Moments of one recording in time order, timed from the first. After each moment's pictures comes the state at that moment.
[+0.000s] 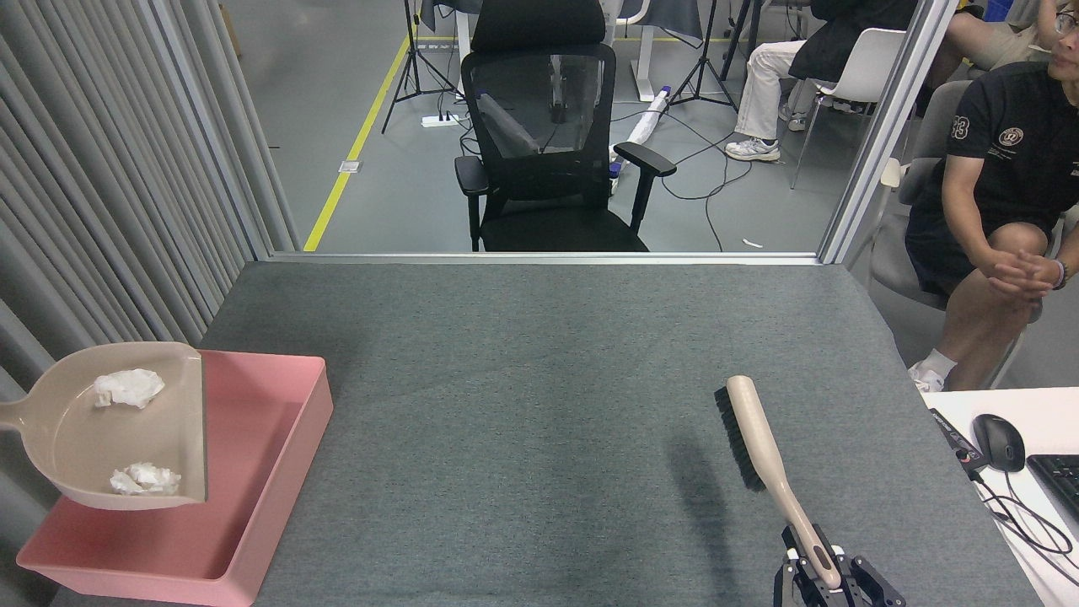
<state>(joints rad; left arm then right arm) -0.27 0.62 0.49 -0.88 -0.09 -0.39 -0.50 0.22 -0.02 -0.21 -1.52 1.45 -0.35 -0.18</state>
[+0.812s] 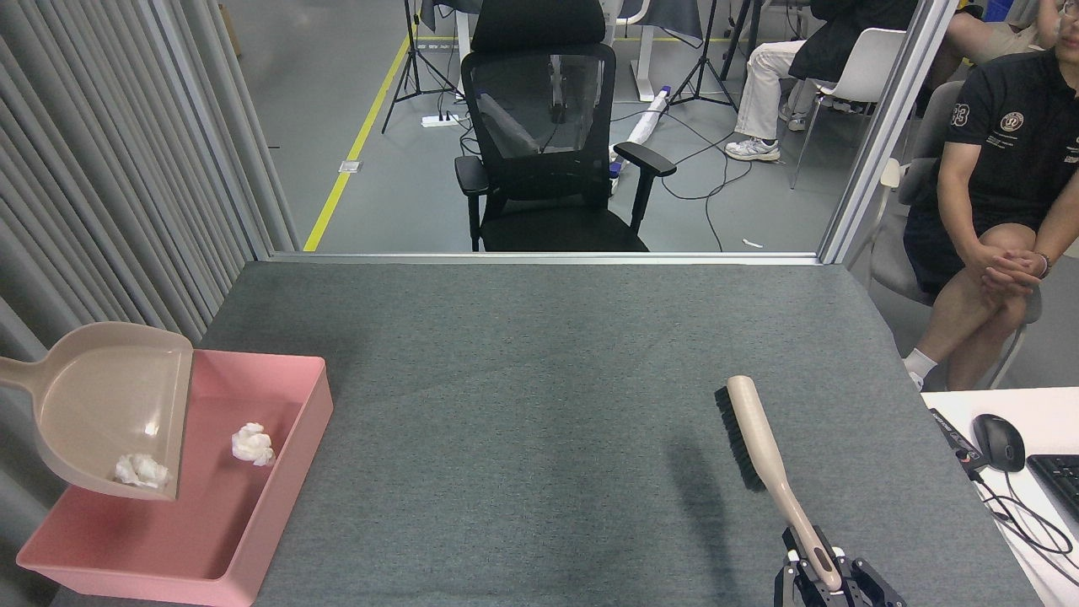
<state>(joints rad) -0.40 0.62 0.50 -0.90 -0.51 -0.51 -0.44 0.22 -0.02 -0.21 -1.52 1.45 -0.36 -0.19</state>
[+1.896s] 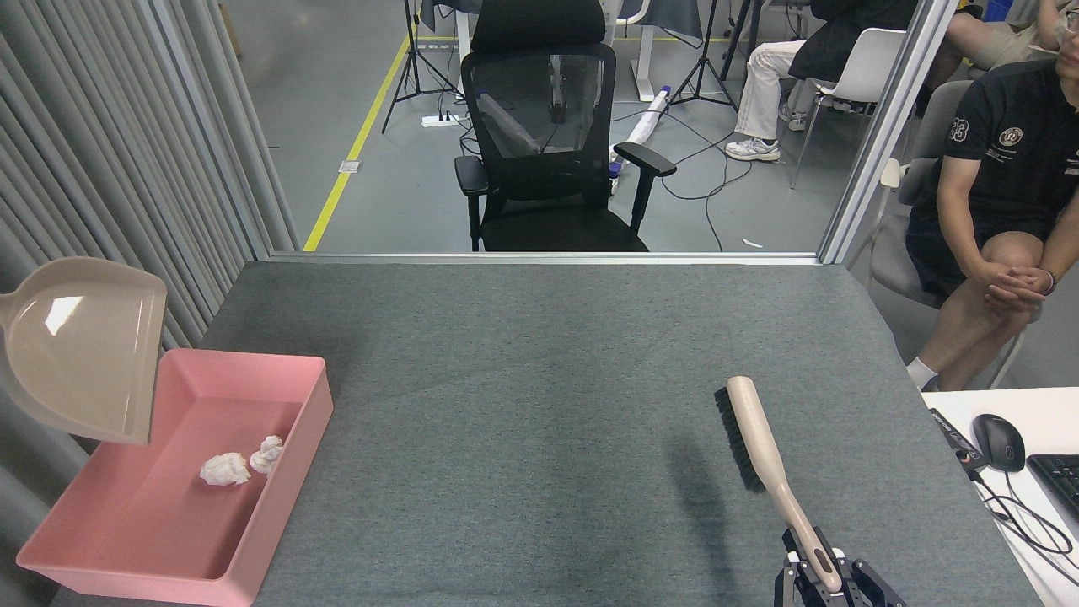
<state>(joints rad) -0.50 0.65 0.47 -1.04 -0.53 -0.40 -0.48 0.23 -0.02 -0.21 -1.52 1.44 -0.36 -0.19</state>
